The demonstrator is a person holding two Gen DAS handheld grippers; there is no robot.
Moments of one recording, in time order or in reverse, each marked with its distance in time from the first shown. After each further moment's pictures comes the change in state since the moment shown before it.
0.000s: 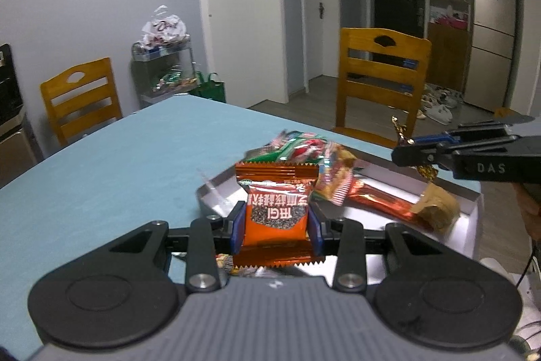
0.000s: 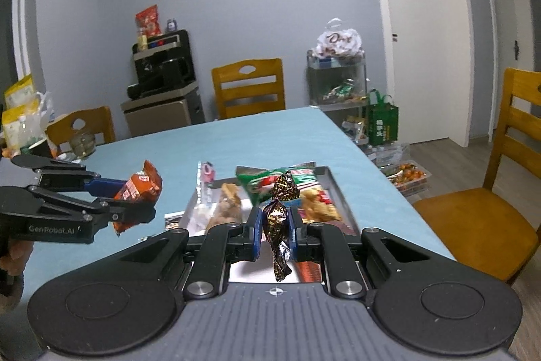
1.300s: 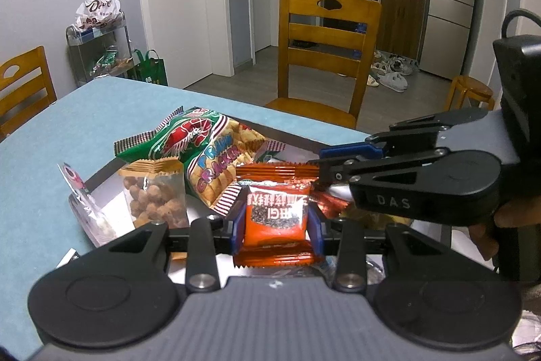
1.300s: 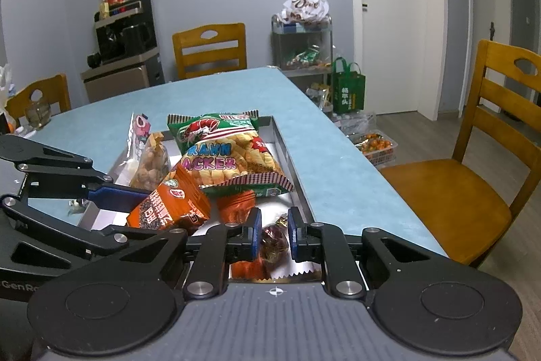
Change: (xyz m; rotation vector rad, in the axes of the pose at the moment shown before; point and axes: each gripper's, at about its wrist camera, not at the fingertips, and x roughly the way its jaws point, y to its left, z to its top) left arm 0.089 -0.076 0.007 0.066 0.113 -0.173; right arm 0.042 -0.035 -0.032 -0.008 0.111 -0.126
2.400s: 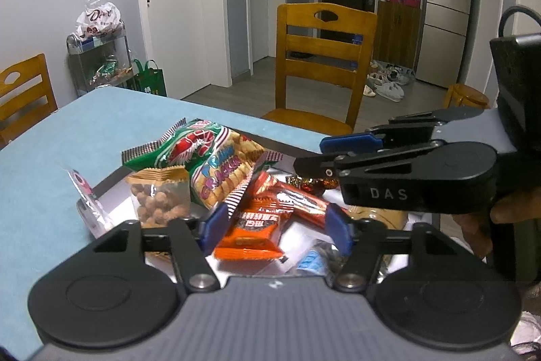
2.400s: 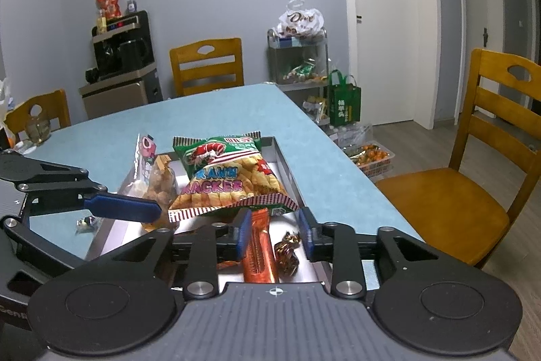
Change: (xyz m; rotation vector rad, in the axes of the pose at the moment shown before) left arm -0.016 0.002 -0.001 -0.003 -0.049 -0.005; right arm -0.015 0.006 0.007 0.018 -0.052 -0.012
